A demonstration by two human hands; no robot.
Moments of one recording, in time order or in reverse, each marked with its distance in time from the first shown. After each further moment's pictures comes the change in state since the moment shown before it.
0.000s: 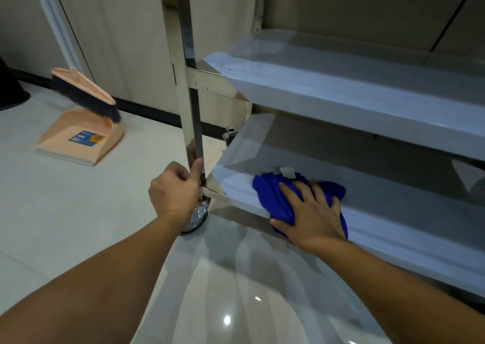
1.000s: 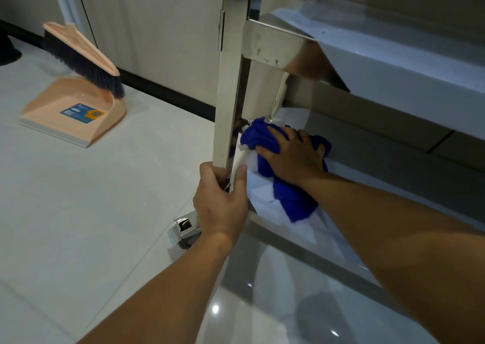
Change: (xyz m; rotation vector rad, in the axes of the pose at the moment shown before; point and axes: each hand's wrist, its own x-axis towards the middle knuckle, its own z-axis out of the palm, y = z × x) left_hand 0.000 -0.017 0.071 -0.377 -0.006 0.022; right_hand 0.199 -0.073 0.002 0.137 0.091 -0.048
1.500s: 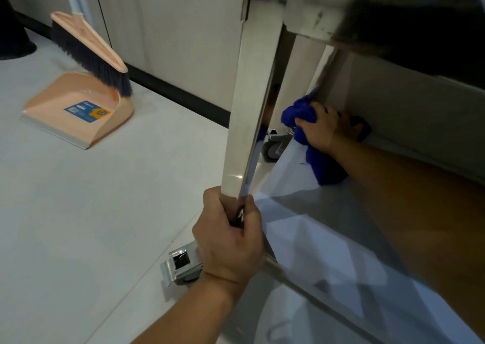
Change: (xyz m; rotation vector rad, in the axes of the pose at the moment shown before) left_hand 0.010 -0.035 0.018 -0.029 0.166 0.254; right_hand 0.144 0.029 -0.004 -0.065 0.045 0.183
